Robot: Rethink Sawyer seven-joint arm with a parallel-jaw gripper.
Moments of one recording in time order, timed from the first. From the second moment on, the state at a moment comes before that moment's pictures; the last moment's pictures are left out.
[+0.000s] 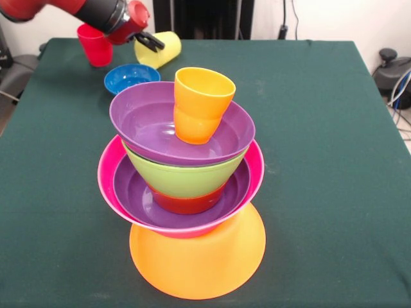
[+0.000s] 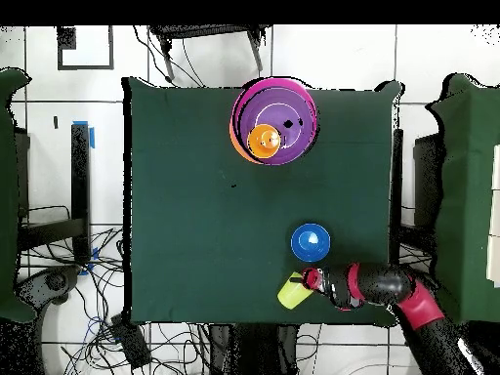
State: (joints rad) arm -1.55 -0.10 0.83 1.86 -0.68 1.02 1.70
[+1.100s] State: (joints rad) arm -1.52 -0.75 1.01 2.30 -0.43 0.56 1.82
